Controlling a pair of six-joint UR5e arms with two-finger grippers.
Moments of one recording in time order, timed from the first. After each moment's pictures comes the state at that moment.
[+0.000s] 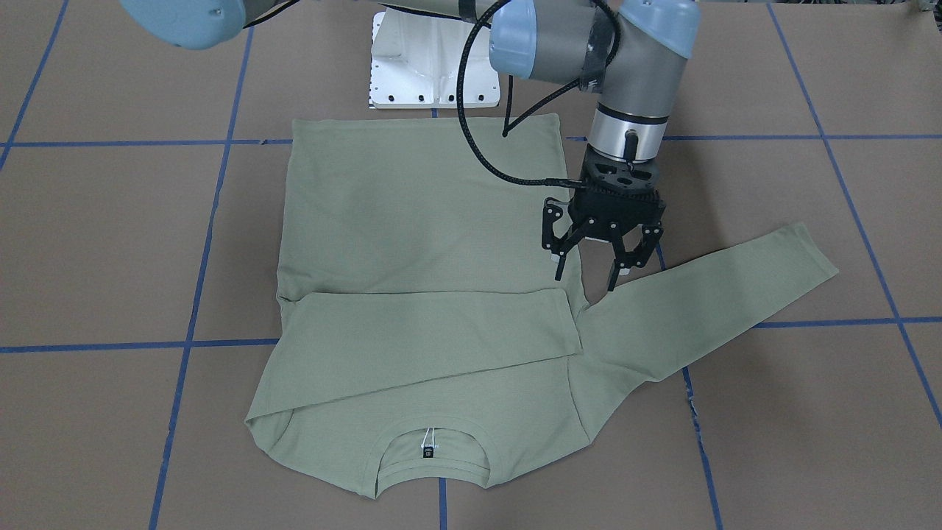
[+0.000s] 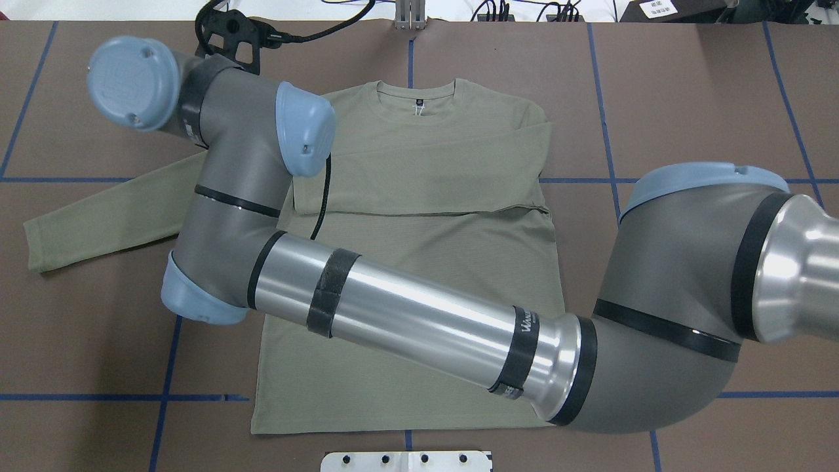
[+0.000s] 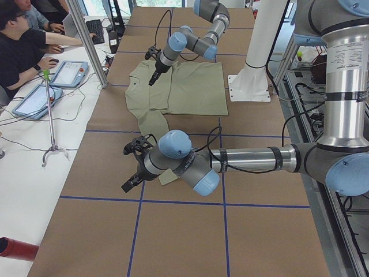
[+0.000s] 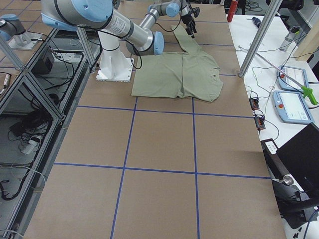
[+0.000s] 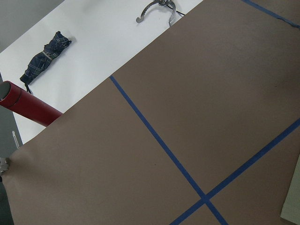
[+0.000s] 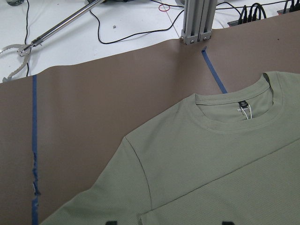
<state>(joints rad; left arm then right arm) -1.62 -1.51 -1.58 -2.34 -2.26 0.21 0.50 -0.11 0.91 -1.56 1.39 1.51</state>
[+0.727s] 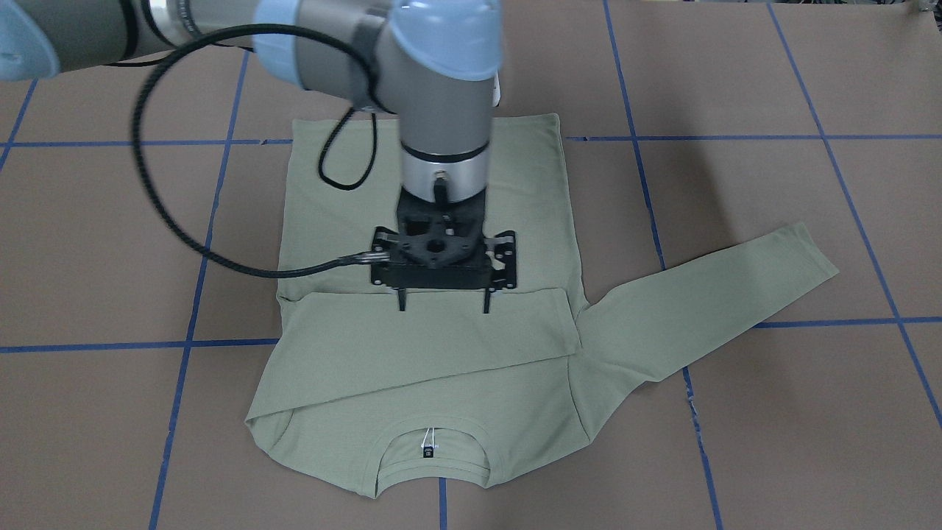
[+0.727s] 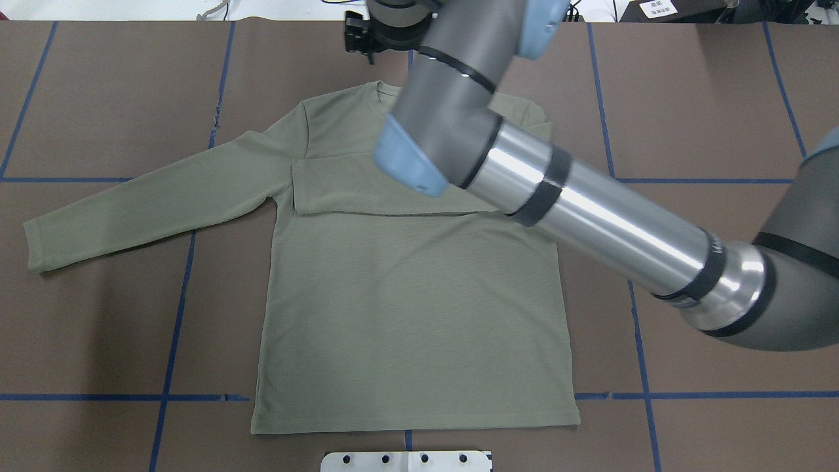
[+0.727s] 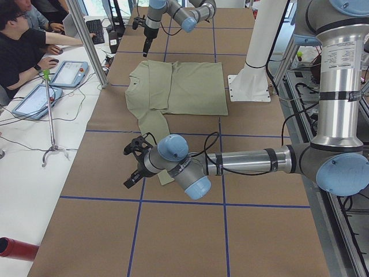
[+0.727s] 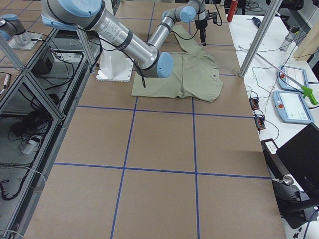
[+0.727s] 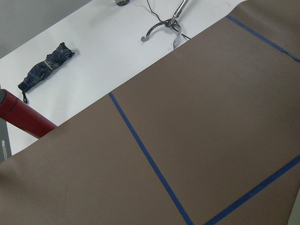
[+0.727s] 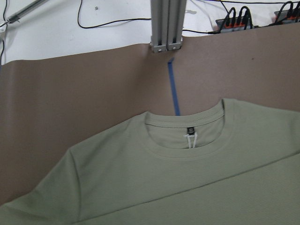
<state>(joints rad) -1.50 -1.51 -1.50 -2.57 -2.26 -0.07 0.78 -0.52 1.44 -1.68 1.81 1.06</state>
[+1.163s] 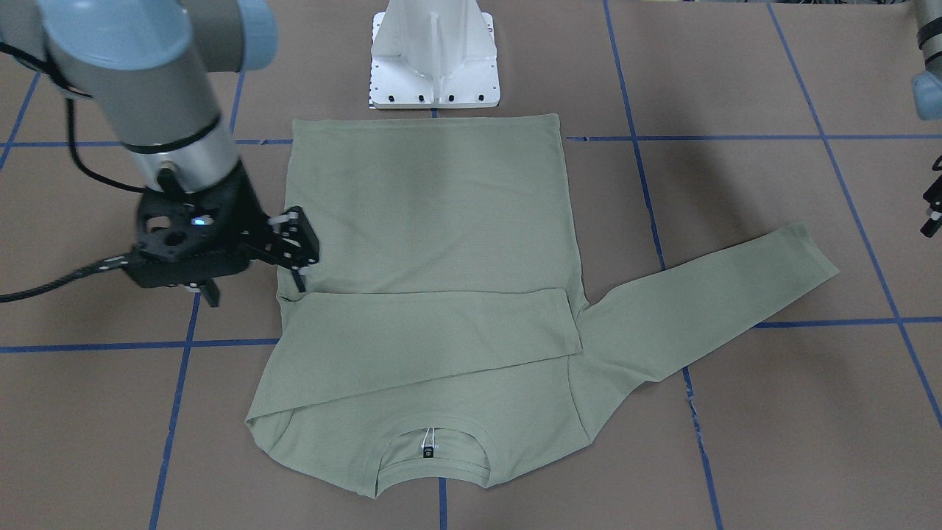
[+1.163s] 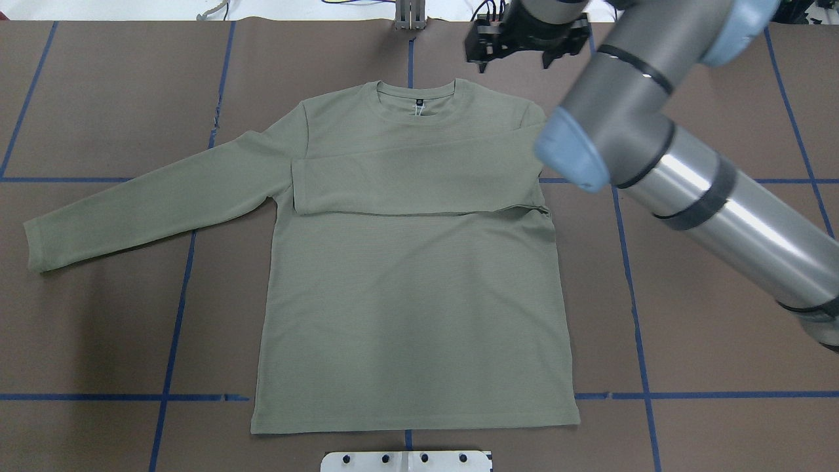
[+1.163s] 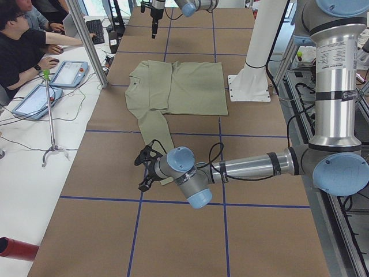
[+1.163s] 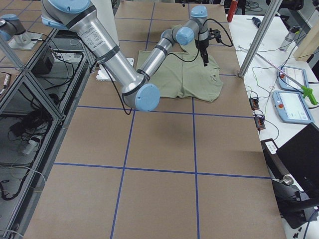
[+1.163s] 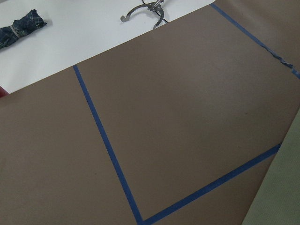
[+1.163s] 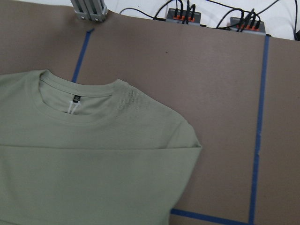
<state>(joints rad) -1.34 -1.48 -1.37 -2.86 -2.21 -0.50 0.97 -0.92 1.79 -1.68 2.02 0.71</state>
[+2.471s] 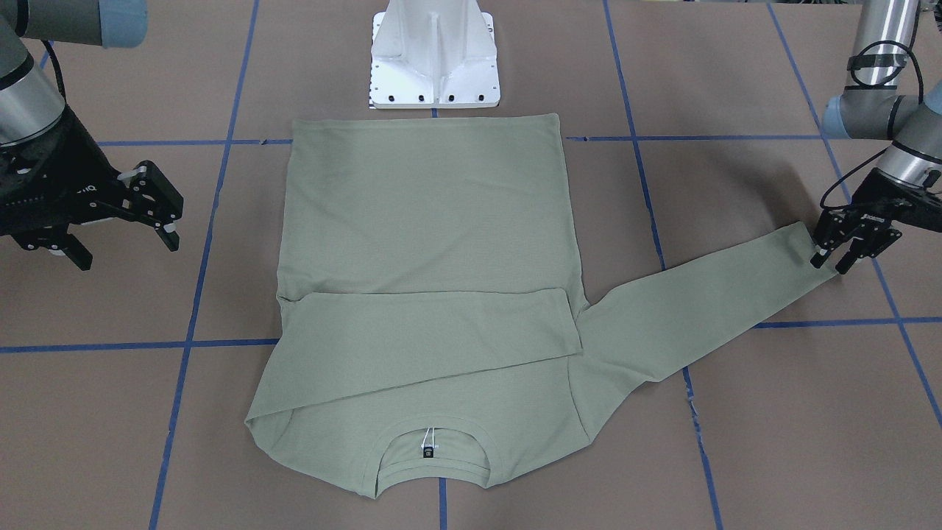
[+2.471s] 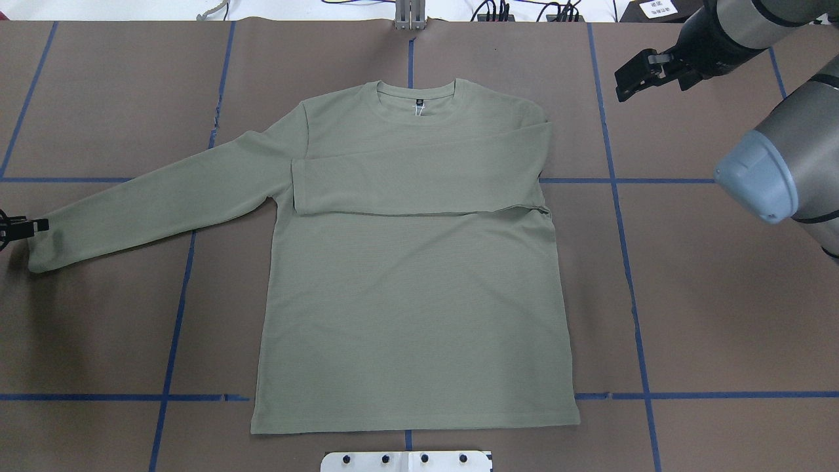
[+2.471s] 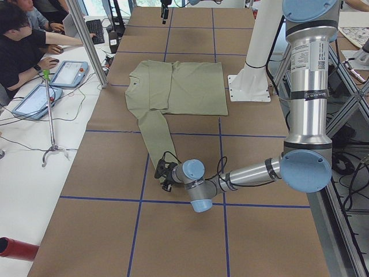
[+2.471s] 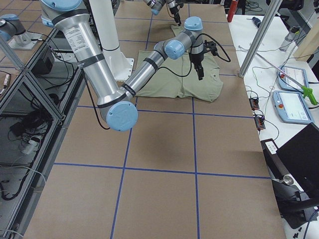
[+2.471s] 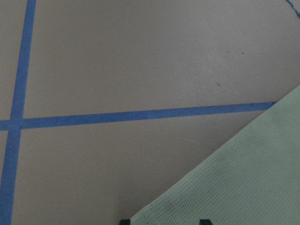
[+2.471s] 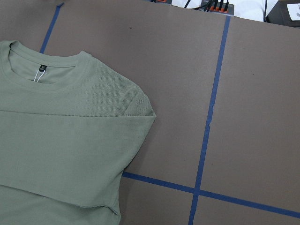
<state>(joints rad) -0.99 -1.52 -1.14 -3.15 -1.95 -0.91 1.05 -1.11 1.95 -1.68 2.09 0.62</state>
